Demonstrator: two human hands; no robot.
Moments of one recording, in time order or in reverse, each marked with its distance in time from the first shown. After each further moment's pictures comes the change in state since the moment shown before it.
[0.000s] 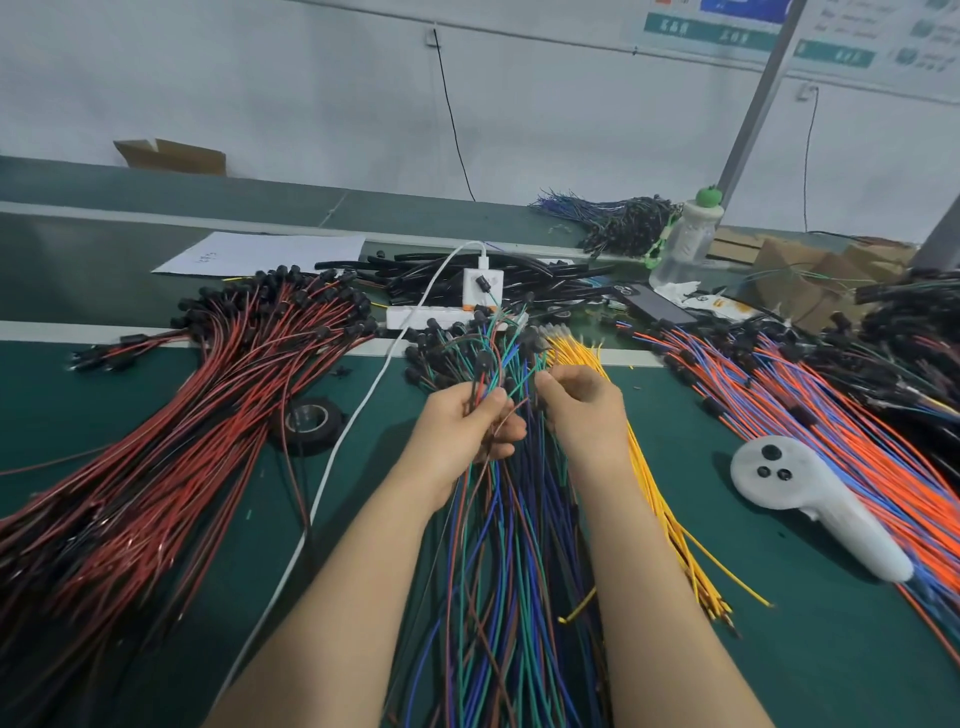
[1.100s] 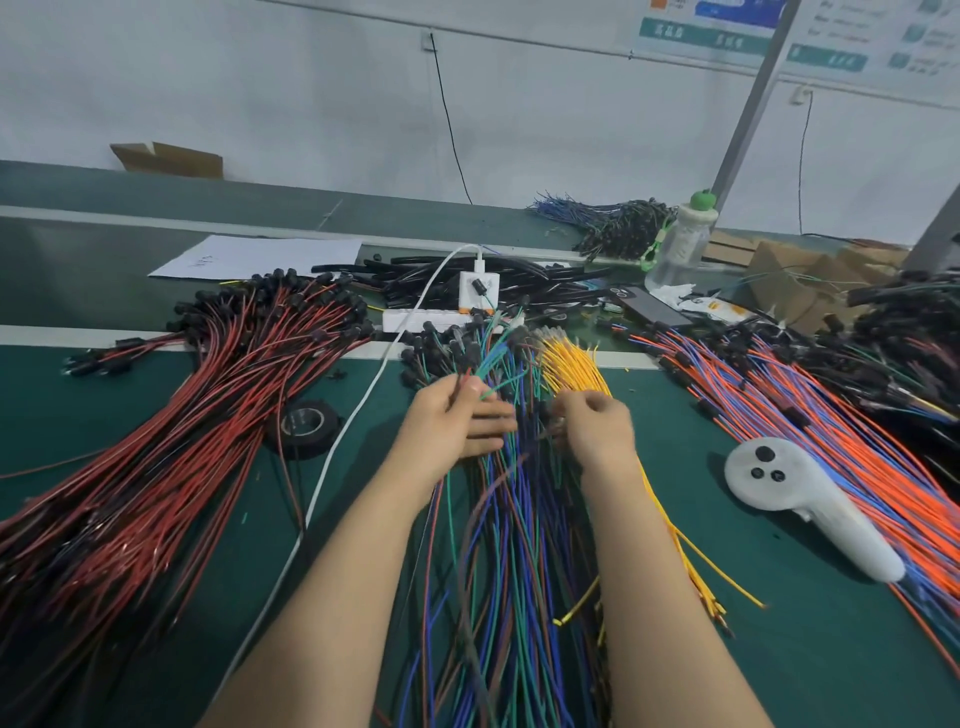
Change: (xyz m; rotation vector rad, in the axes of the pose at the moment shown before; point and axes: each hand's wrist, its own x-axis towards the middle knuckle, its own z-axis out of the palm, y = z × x) left_hand -0.002 0.012 -0.004 -0.007 -0.010 -0.023; right_hand 0.005 0.007 -0.012 -0.061 0.055 0.248
